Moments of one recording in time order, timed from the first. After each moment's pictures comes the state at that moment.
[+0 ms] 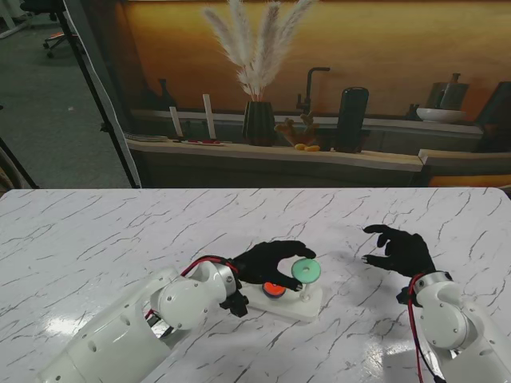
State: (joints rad) left arm 1.28 -1.10 -0.77 -1.59 0.33 -0.07 -0.19; right arm -1.60 -1.11 1.47 -1.33 -0.65 -0.19 -0.16; left_hand 1.16 -0.28 -0.03 0.03 0.45 0.21 0.17 0.44 0.36 0.29 0.10 0.33 0.32 0.33 0.25 0.51 -0.03 0.53 0.87 0.67; right_hand 0.22 -0.73 0.97 -0.16 0.44 -0.21 0.47 0.33 0.65 -0.09 0.82 0.74 0.71 -0.10 0.95 0.80 0.08 0.14 1.14 0.93
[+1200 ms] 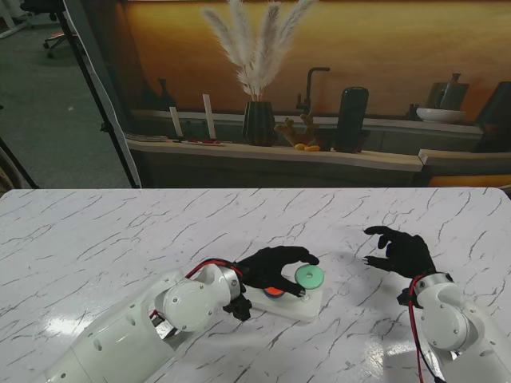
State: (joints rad) left arm 1.26 -1.11 -0.72 -1.57 0.32 -0.06 -0.20; right arm -1.61 -1.11 1.47 -1.33 -0.65 -0.18 -0.16; left_hand 1.16 -0.28 -0.03 0.03 0.45 0.21 0.17 0.44 0.36 0.29 0.10 0.33 0.32 0.33 0.25 0.51 -0.02 0.53 0.87 0.67; right_hand 0.22 -0.73 0.97 -0.16 0.44 -0.21 0.47 0.33 0.65 -0.09 0.82 0.74 0.71 -0.10 0.96 0.80 0.08 0.14 1.14 0.93
